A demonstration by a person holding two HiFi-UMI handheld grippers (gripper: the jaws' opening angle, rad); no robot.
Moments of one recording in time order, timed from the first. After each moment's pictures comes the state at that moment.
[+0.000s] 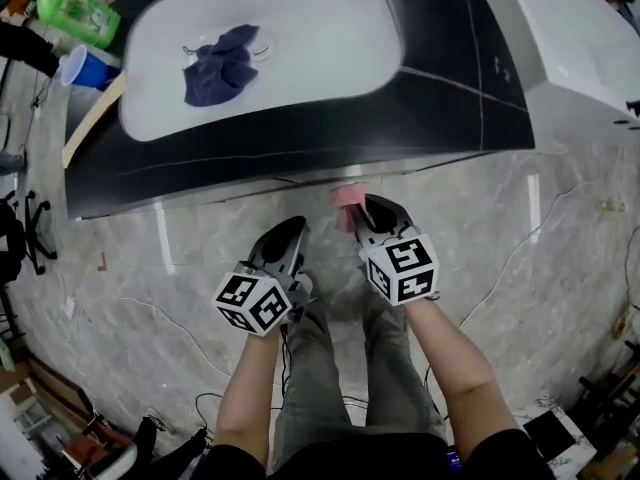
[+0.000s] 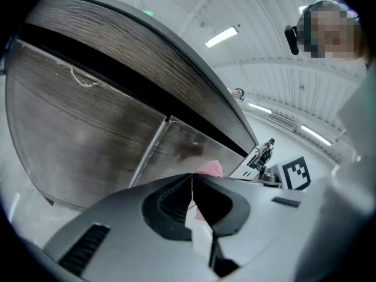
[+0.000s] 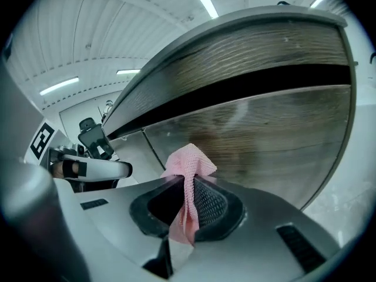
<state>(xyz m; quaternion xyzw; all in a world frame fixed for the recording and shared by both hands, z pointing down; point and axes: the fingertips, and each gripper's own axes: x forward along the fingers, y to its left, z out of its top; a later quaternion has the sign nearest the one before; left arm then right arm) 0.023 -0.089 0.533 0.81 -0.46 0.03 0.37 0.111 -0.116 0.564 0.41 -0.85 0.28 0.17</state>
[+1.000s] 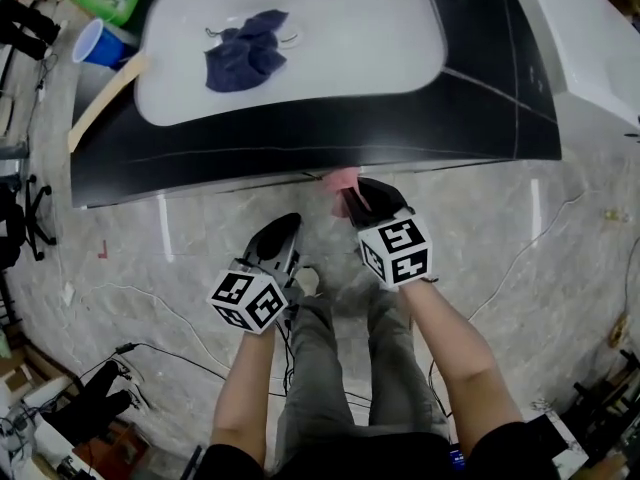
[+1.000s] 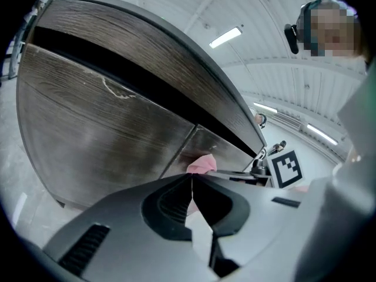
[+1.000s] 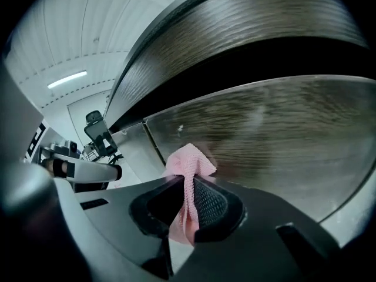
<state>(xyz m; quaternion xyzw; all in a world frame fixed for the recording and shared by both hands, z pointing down) -0.030 -0.087 0.543 0.79 -0.48 0.04 0.37 0.051 -0.139 0.580 0.38 -0.87 0.26 0.19</state>
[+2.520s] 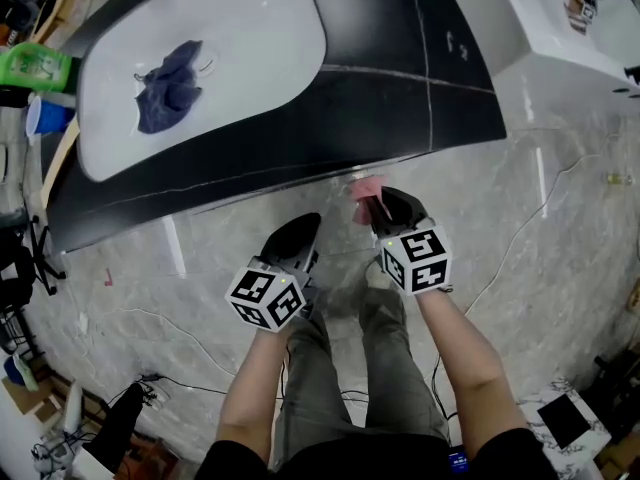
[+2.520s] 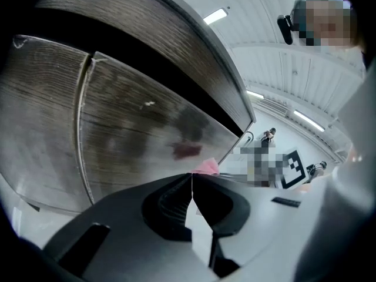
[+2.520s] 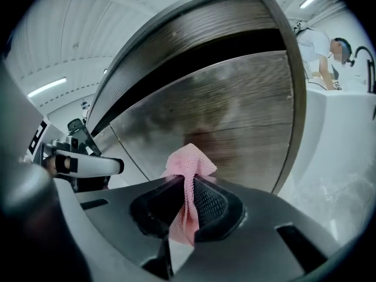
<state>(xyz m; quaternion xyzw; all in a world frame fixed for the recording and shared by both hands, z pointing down) 0.123 -0.105 0.565 0.83 -0.41 0.09 0.36 0.216 -0.131 0.606 0.45 -0.82 0.30 0.19</state>
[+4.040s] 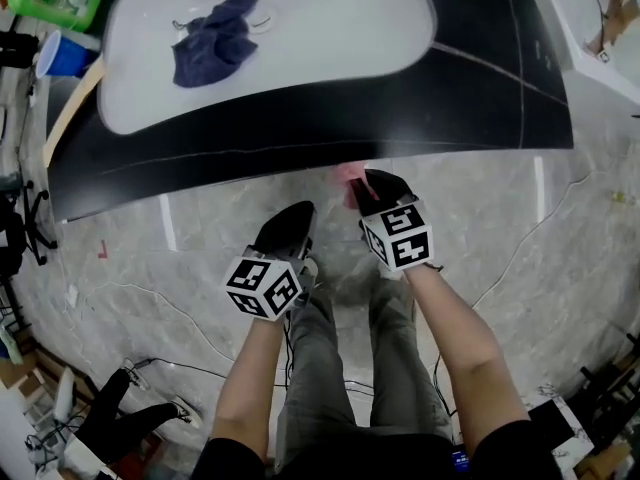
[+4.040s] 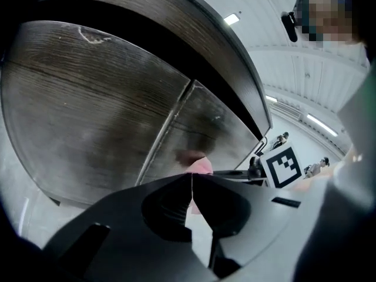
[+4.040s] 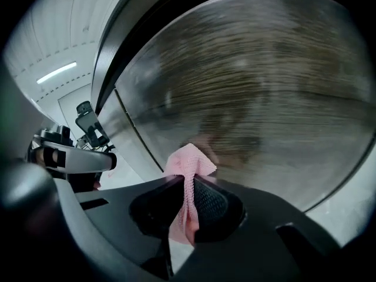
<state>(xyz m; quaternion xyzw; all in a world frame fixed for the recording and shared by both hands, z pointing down) 0.014 -0.097 0.594 0.80 -0.46 0.09 0.37 0.091 -0.140 0.649 0.38 -0.84 0.29 0.25</state>
